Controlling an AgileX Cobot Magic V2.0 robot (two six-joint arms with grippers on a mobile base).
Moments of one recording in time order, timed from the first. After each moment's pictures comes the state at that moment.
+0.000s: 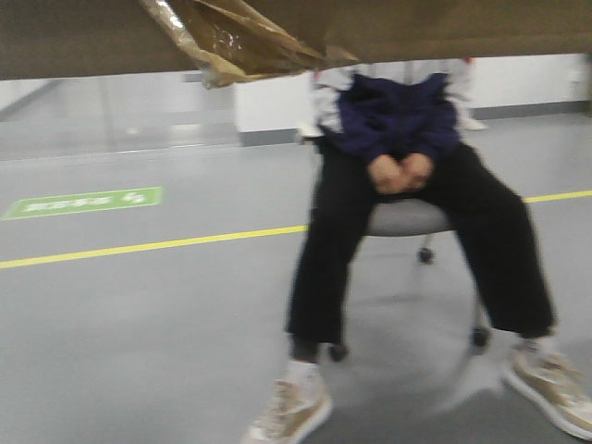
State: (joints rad) left arm -0.52 1.32 -1.76 0.29 1.22 -0.38; right arm 0.37 1.25 -1.69 0.13 1.13 -0.03
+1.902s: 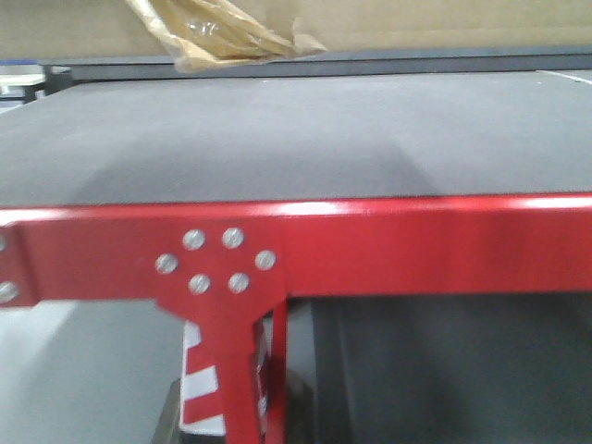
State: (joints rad) left arm -0.54 1.32 -1.76 0.43 1.19 -0.38; right arm 0.37 1.25 -1.69 0.15 1.11 -0.03
